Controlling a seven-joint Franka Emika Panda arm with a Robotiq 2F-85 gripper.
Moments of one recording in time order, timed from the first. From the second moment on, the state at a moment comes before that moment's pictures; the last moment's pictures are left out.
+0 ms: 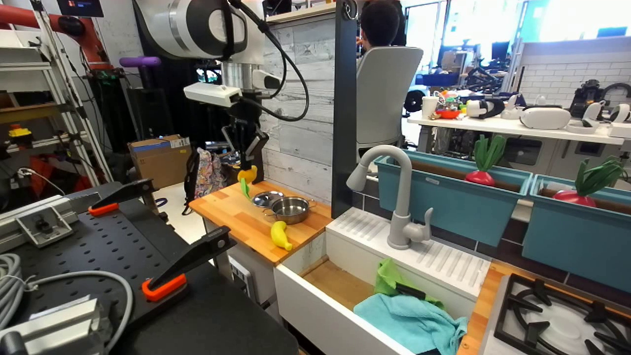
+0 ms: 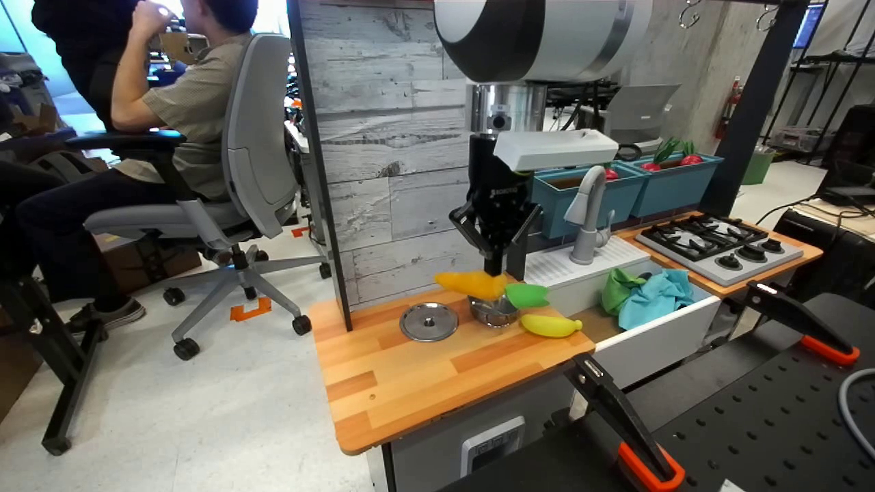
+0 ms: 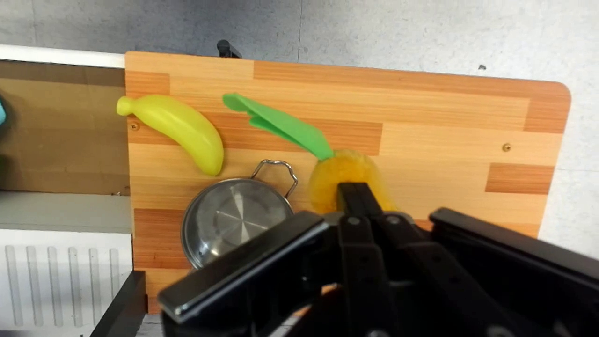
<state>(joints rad) 0.12 0.60 0.07 -2.06 0.02 2.58 0.03</state>
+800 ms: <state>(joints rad) 0.12 0.78 0.04 -1.89 0.02 2.49 0.03</state>
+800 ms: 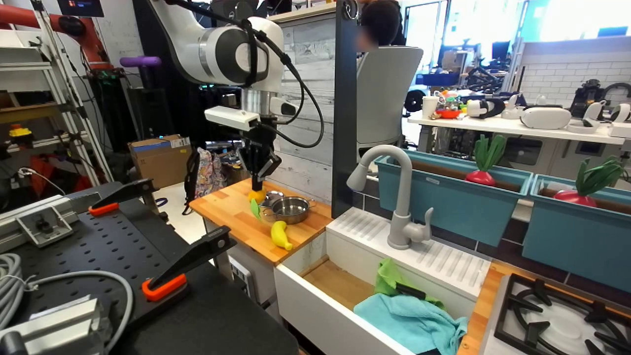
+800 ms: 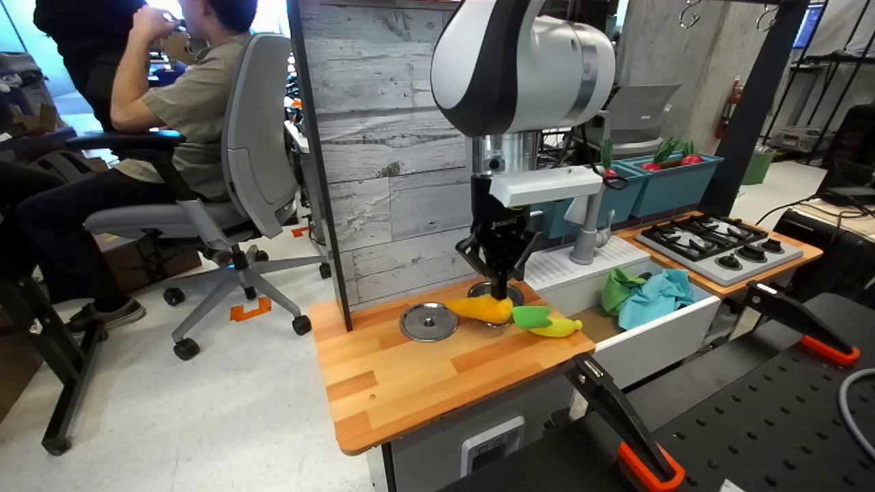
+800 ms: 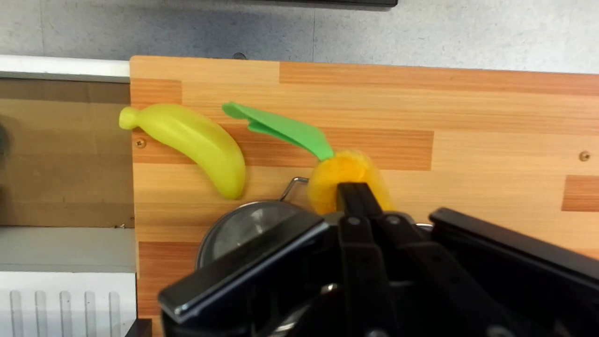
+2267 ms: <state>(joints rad) 0.12 0.90 0.02 -1.72 -0.03 2.38 0.04</state>
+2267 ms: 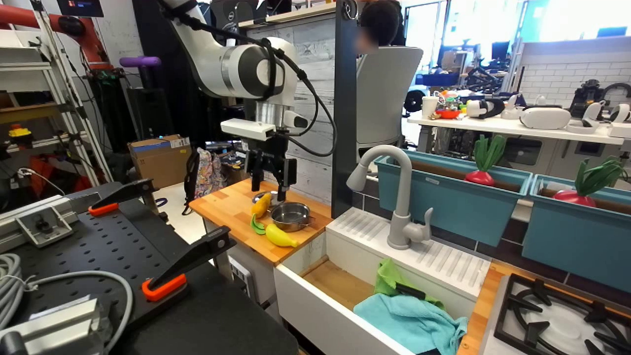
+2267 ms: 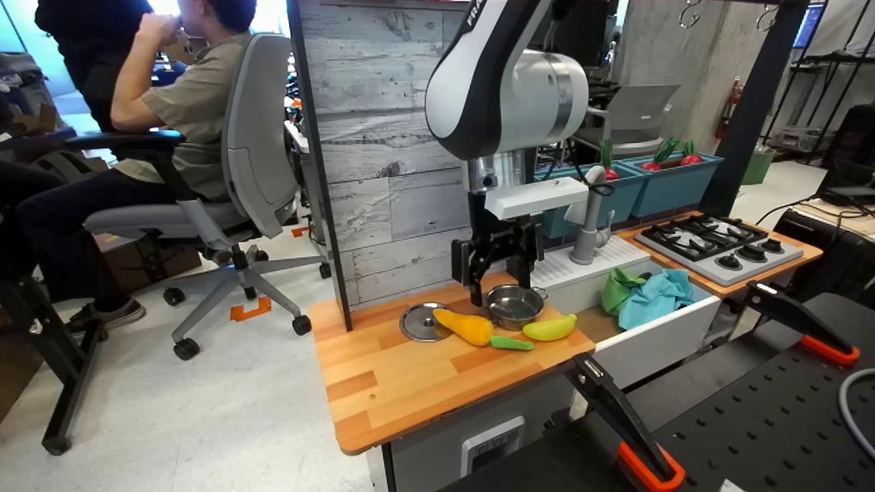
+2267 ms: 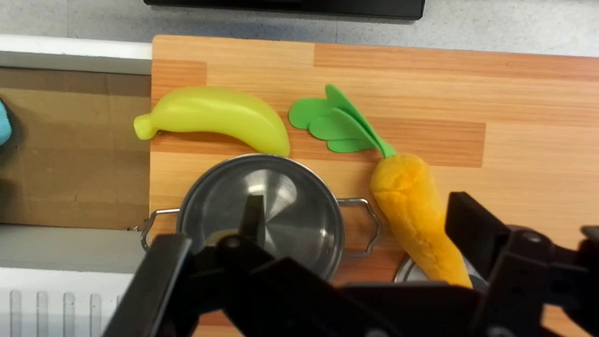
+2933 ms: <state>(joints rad) 0.12 0.57 0.04 -1.97 -0.03 2.37 0.04</state>
